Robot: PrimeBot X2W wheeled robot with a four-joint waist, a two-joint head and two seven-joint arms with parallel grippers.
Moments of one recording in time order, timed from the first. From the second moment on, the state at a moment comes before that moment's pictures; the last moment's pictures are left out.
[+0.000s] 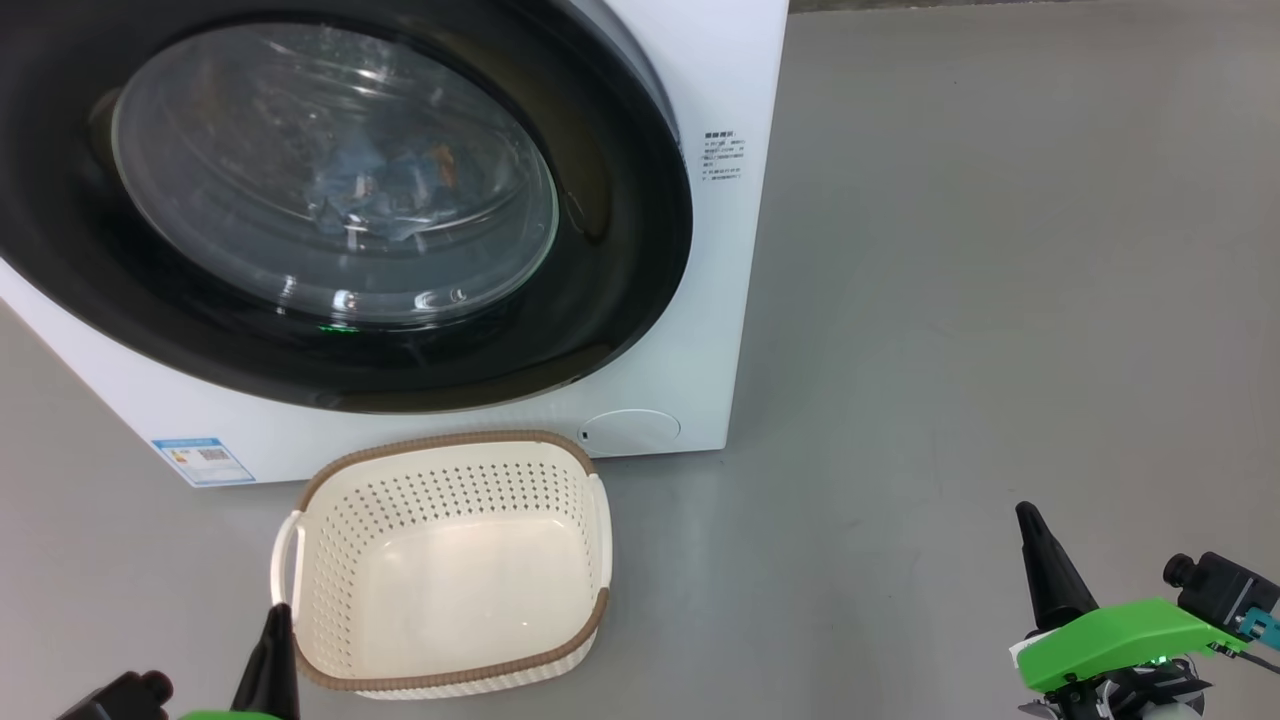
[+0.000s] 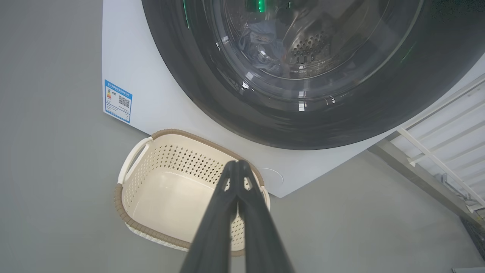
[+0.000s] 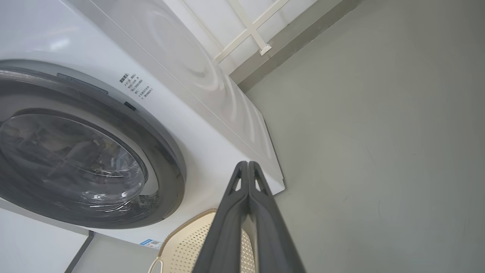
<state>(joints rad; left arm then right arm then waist) -0.01 0.06 0.02 0.31 -0.70 -0.13 -0.13 -0.14 -0.12 -0.02 0.41 0.81 0.13 -0.14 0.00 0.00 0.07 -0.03</state>
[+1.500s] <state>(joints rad) -0.04 0.05 0.05 0.29 -1.16 -0.13 -0.01 -0.12 -0.08 -0.08 0.34 1.21 0.13 -0.01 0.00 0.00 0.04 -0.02</state>
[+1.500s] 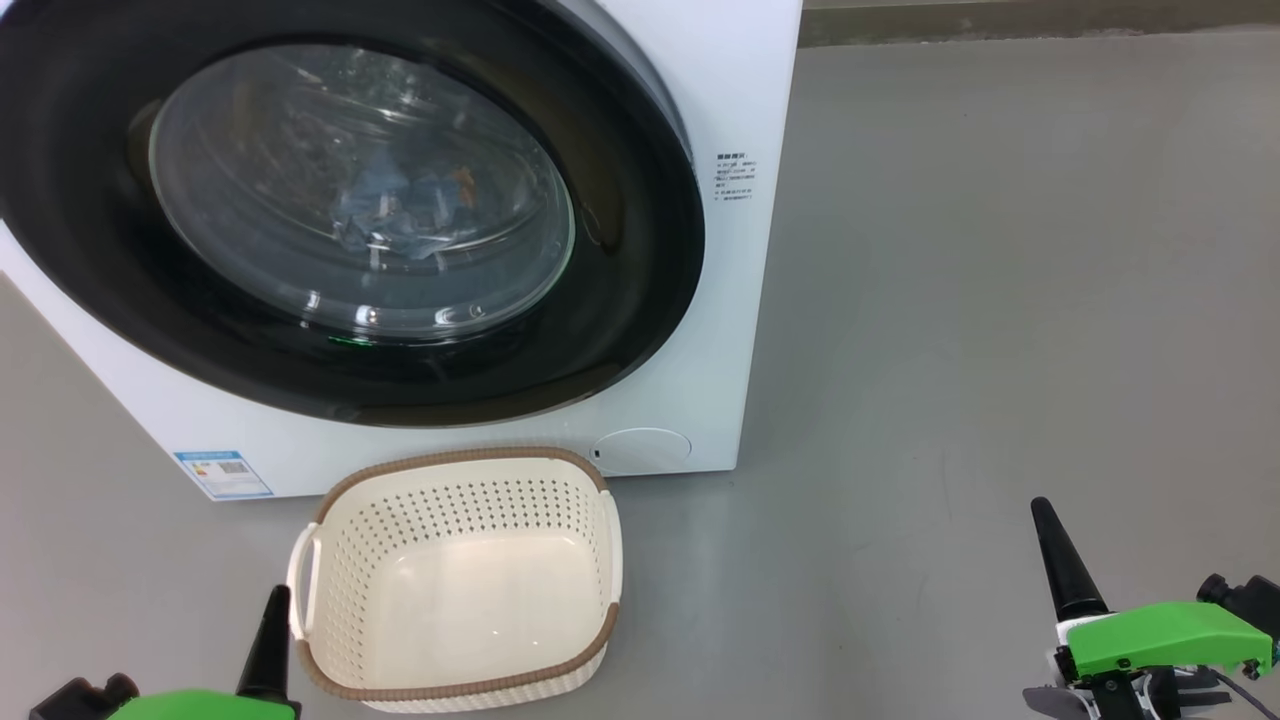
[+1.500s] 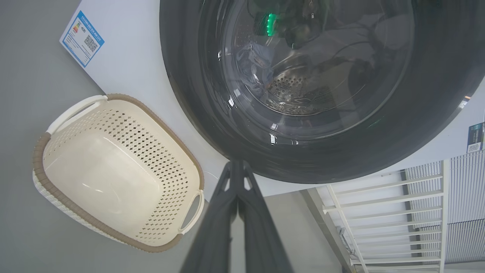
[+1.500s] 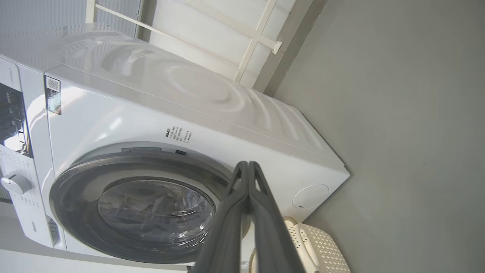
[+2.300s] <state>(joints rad) -0.05 0.04 0.07 0.28 -1.42 -0.13 0.06 -0.12 -0.06 -0.11 0.30 1.45 0.13 0.06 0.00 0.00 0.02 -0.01</state>
